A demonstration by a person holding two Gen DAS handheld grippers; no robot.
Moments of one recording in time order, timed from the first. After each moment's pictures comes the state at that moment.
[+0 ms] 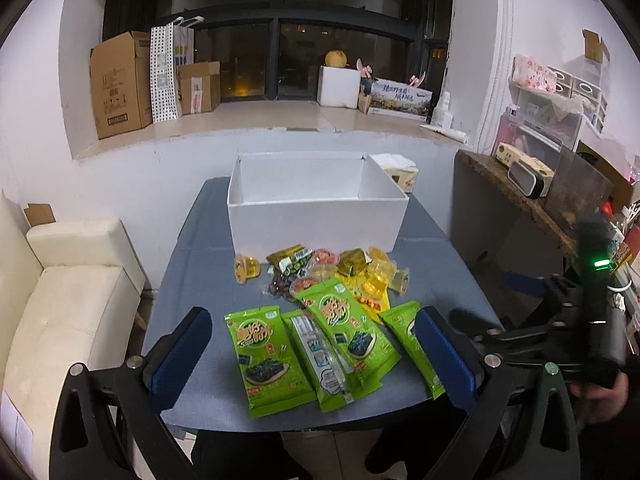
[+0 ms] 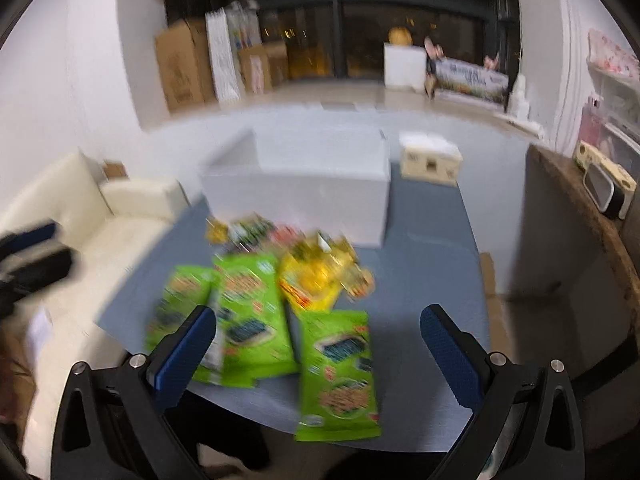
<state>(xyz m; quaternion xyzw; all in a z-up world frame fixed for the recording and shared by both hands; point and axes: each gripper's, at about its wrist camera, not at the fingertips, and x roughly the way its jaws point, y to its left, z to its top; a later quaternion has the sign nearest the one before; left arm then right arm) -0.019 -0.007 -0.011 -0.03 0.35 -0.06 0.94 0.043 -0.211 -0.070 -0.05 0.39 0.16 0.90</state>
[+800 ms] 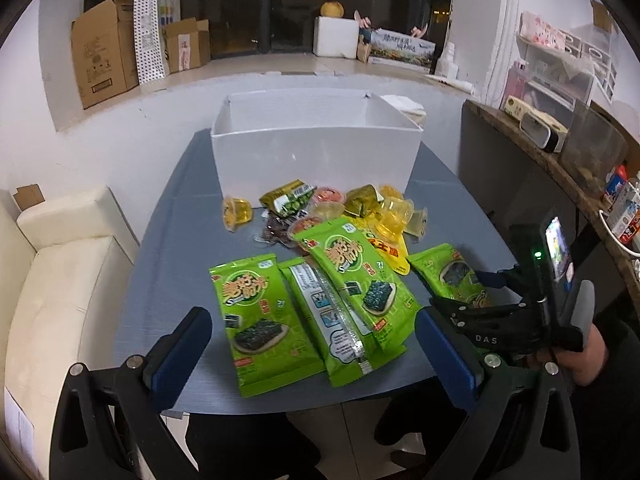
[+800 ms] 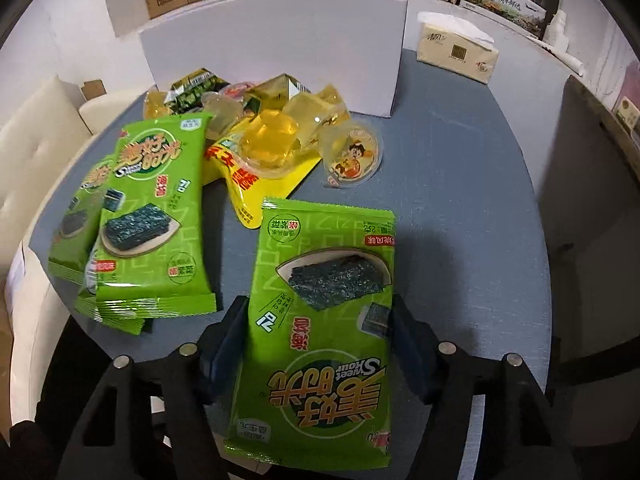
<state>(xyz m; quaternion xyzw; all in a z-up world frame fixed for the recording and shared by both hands) 0.005 -0.018 -0.079 -0.01 0.41 -0.07 0.91 0.078 -0.225 -0.175 -0.09 0.49 0.16 0.85</state>
